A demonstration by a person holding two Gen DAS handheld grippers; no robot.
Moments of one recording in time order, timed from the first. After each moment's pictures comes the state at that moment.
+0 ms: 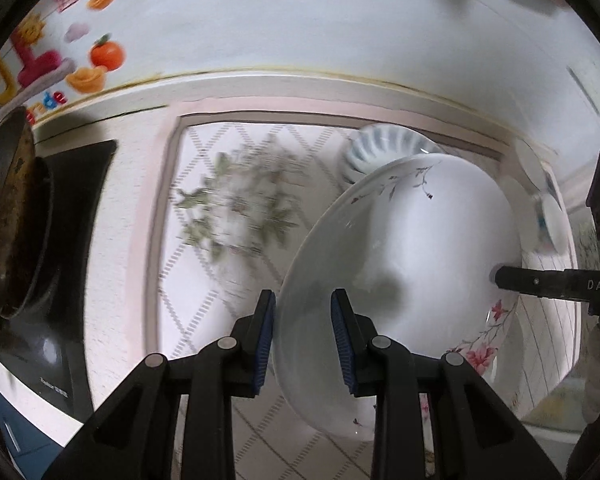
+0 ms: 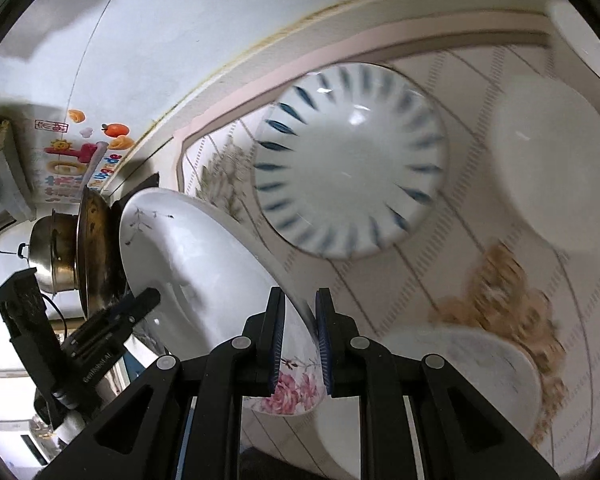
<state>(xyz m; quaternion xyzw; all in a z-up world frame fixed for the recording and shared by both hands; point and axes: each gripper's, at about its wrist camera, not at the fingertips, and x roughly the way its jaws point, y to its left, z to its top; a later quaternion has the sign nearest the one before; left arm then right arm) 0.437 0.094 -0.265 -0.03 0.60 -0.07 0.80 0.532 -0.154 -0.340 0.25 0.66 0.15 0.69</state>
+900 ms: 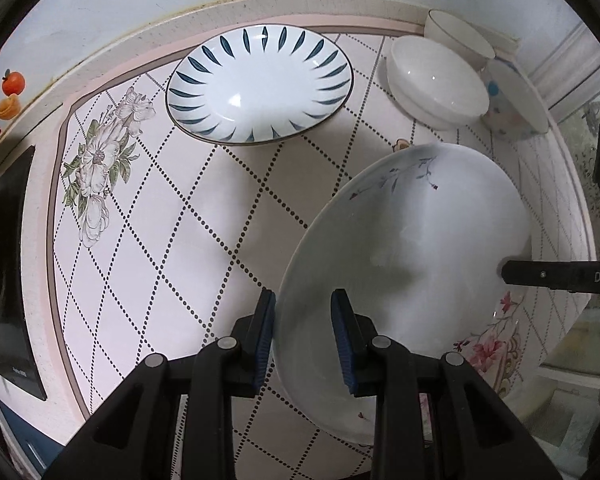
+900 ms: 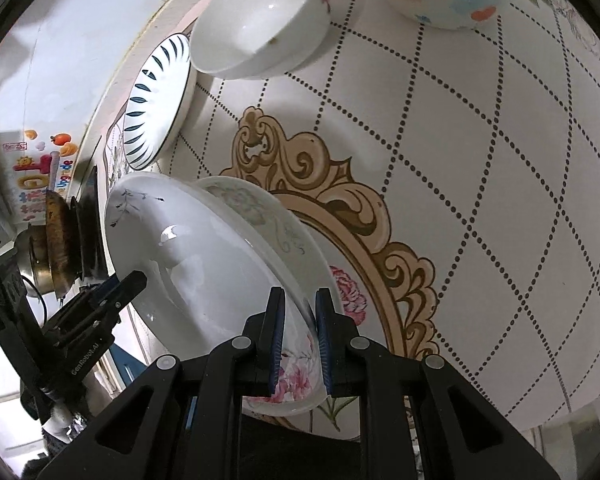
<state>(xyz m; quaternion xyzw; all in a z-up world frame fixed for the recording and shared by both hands) 0.381 -0.045 -0.317 0.06 0.64 -0.11 0.76 0.401 -0.320 -0.401 0.28 0.70 0.08 0.65</state>
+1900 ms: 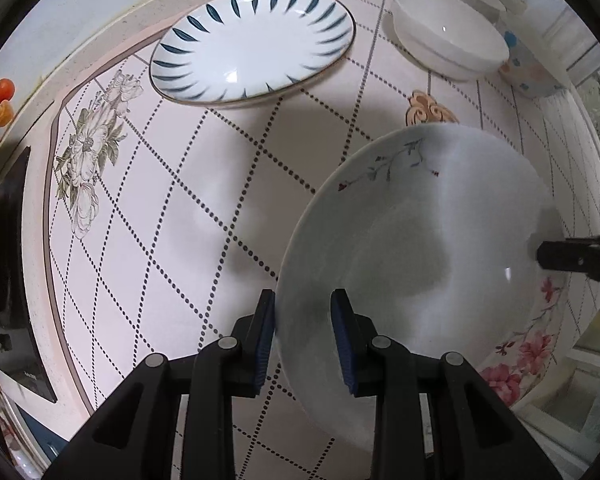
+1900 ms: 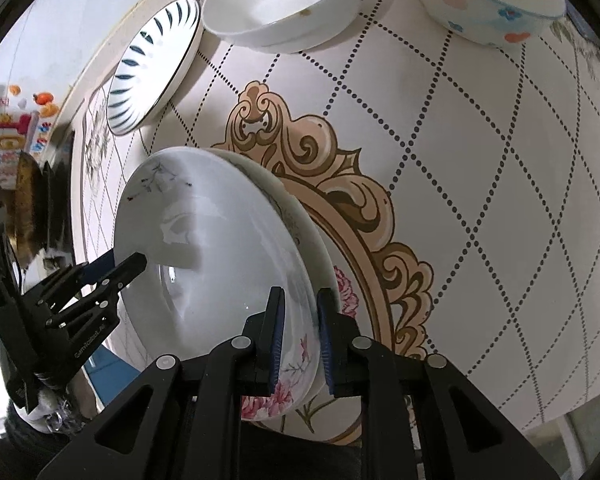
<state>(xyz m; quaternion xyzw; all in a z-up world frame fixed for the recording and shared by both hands) 0.376 -0.061 -0.349 0.10 0.67 -0.10 0.73 0.416 -0.264 -0.399 0.19 0.72 0.07 0.66</state>
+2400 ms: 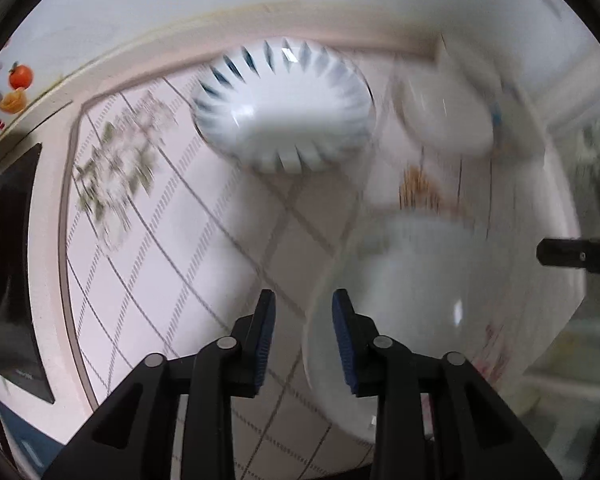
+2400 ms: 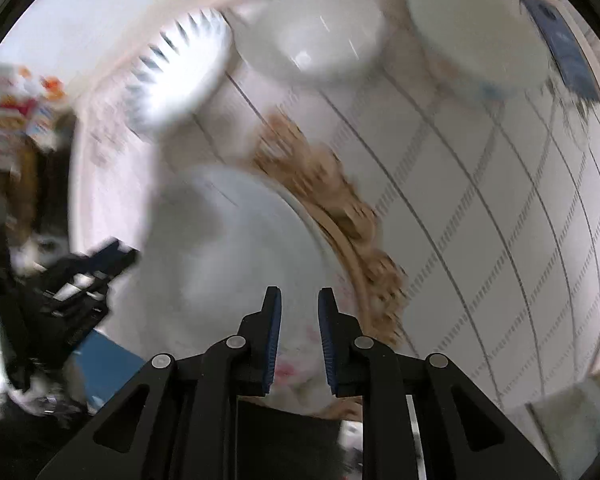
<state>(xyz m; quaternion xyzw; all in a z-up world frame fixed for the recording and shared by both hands) 0.412 -0.020 -0.284 0.01 0.64 -0.11 0.76 0.443 -0.253 -0.340 0.17 0.71 0.09 0.67</state>
